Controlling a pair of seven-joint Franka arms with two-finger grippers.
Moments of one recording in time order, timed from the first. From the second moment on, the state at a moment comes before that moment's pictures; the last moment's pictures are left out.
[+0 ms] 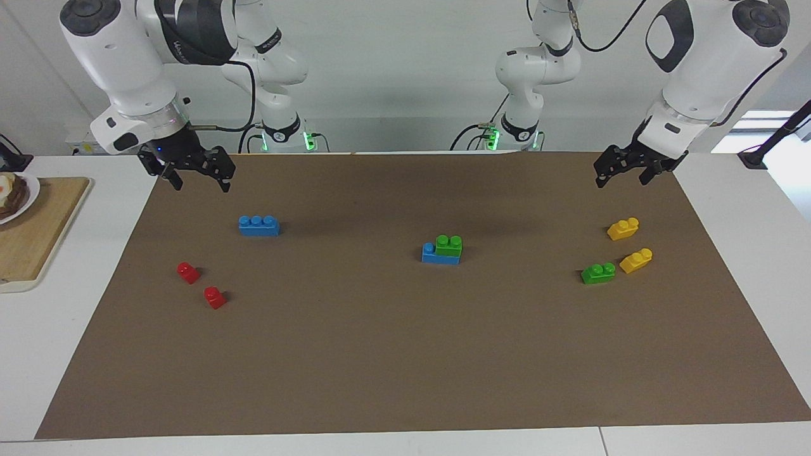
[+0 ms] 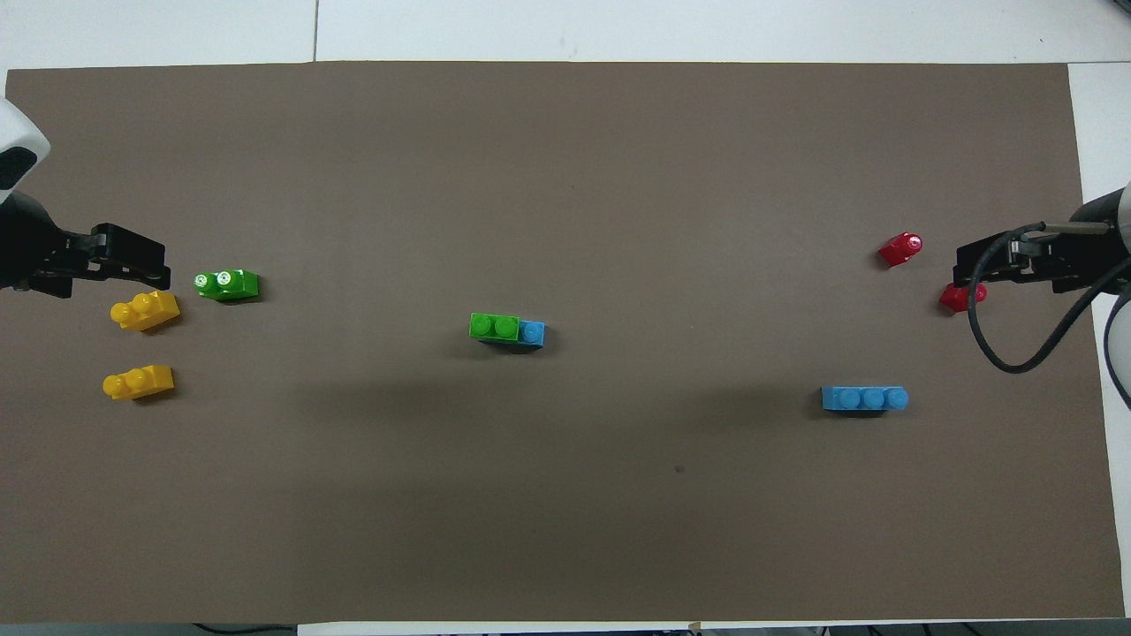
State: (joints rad) left arm 0.02 0.04 -0.08 -1.58 -0.01 1.54 -0.05; right arm -0.06 -0.03 0.05 -1.71 -0.01 1.65 0.08
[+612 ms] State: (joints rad) left arm 0.02 0.04 -0.08 -1.59 -0.01 1.54 -0.05; right arm -0.06 -0.04 0.06 -1.72 -0.01 1.65 0.08
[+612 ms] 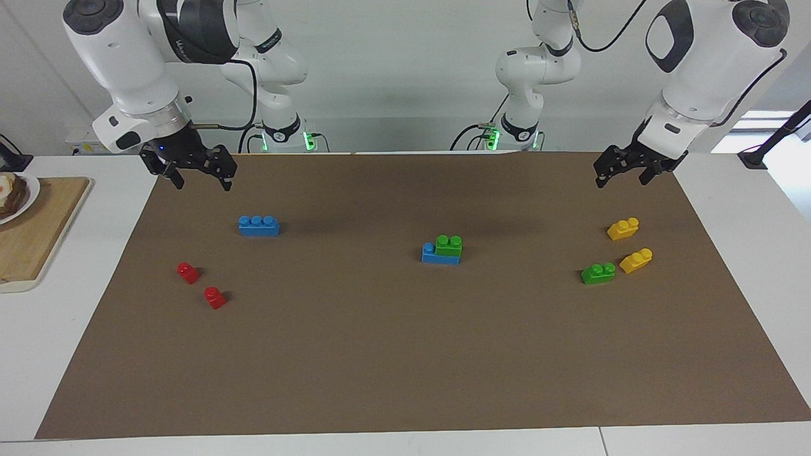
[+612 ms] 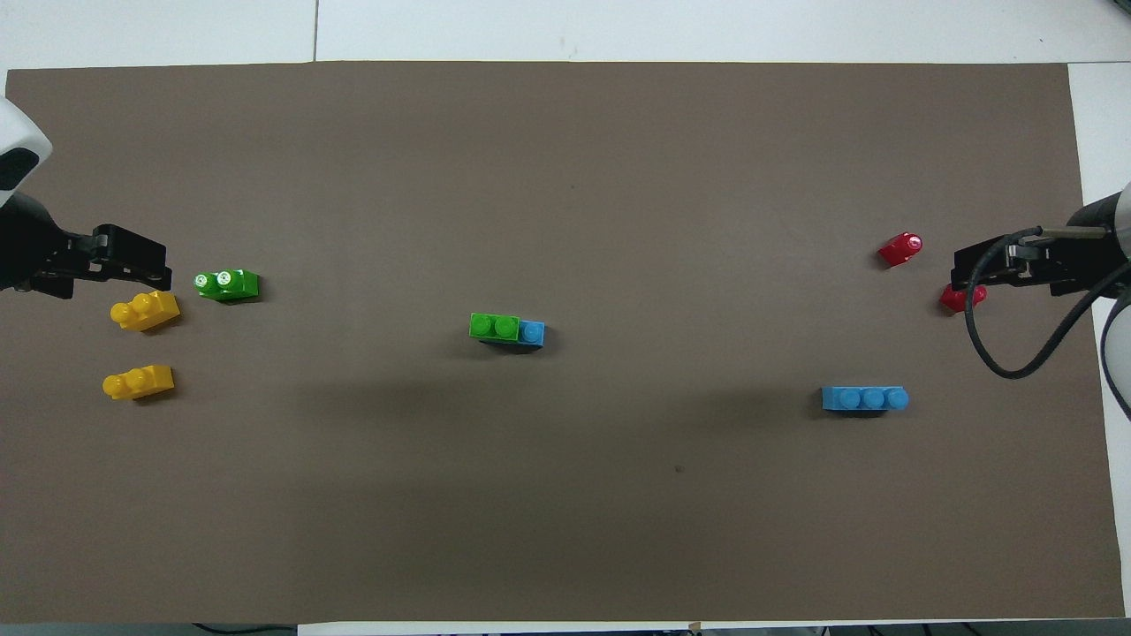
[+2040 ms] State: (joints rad) left arm -0.09 0.11 -0.11 -1.58 -0.01 1.57 -0.59; right arm -0.06 -0.04 0.06 -1.74 -0.01 1.65 0.08
